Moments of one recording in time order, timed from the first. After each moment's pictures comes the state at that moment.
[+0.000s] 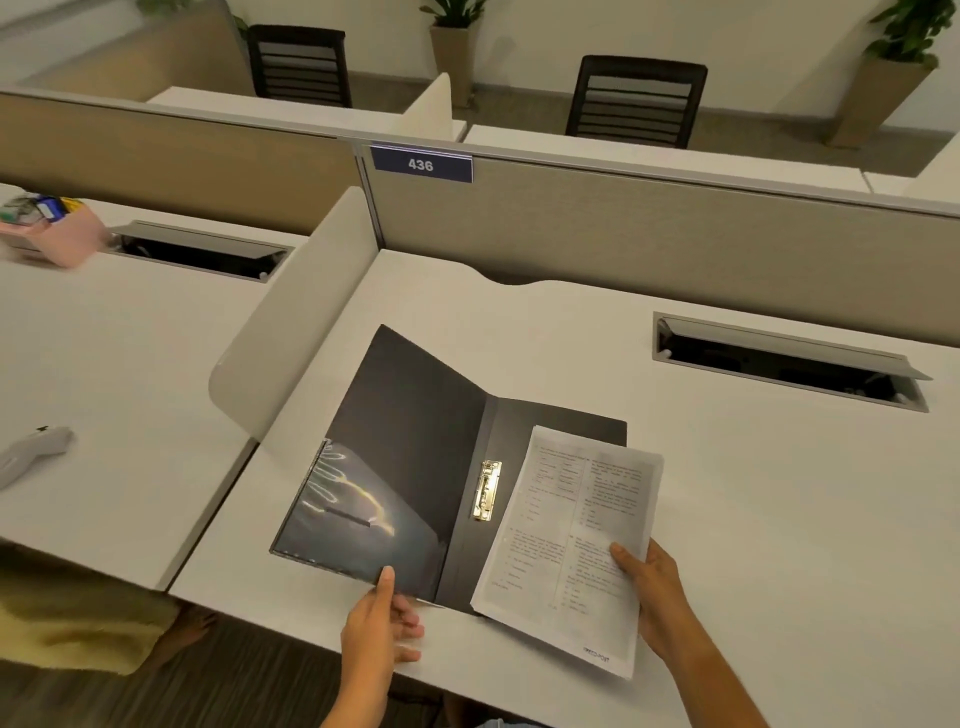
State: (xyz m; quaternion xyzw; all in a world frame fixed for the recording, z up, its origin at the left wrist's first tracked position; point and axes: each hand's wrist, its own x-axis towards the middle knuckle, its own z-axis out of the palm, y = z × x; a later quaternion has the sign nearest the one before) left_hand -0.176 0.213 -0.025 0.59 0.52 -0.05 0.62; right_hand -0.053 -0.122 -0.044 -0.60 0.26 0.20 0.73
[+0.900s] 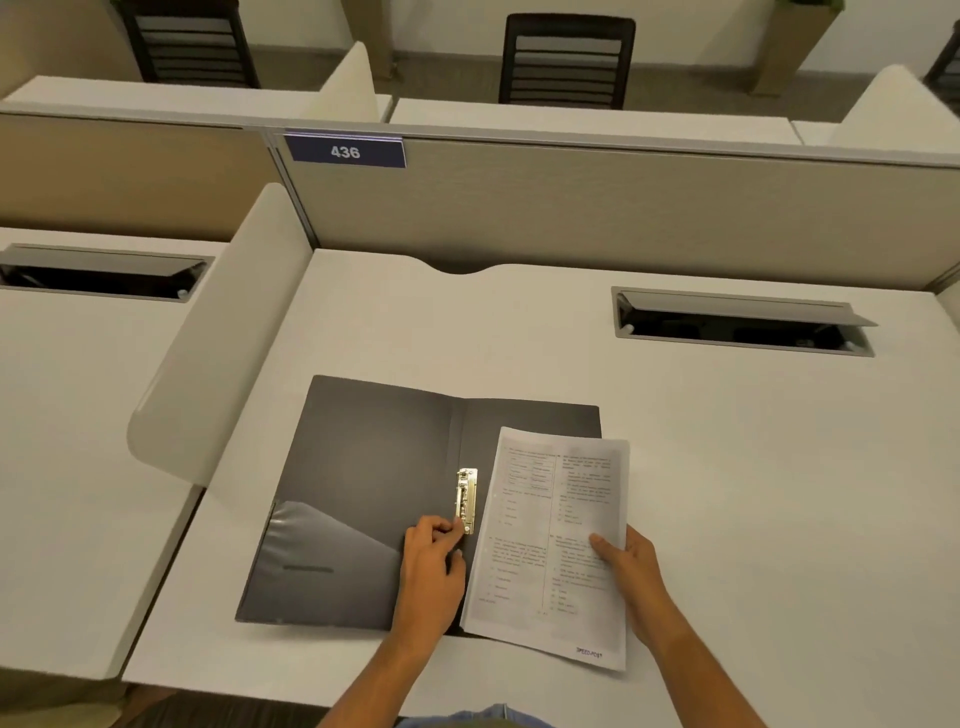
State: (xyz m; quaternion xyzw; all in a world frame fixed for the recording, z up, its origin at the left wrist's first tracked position) left_hand -0.075 0.182 -0.050 0.91 0.12 -0.07 0.38; right_hand -0.048 -0.107 -0.062 -0.64 0.27 0.16 0.70
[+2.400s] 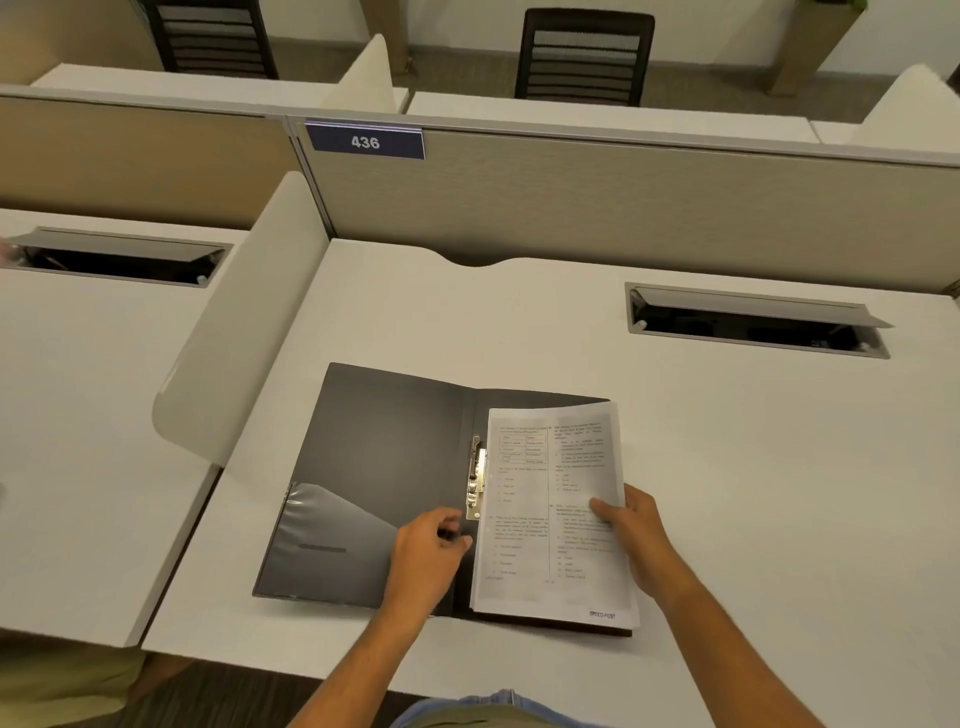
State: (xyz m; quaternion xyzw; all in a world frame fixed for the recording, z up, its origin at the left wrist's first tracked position) left_hand -0.072 0.202 -0.022 0.86 0.20 -0.12 0.46; right_hand -0.009 -0.096 -0.030 -0.67 0.24 0.20 0.67
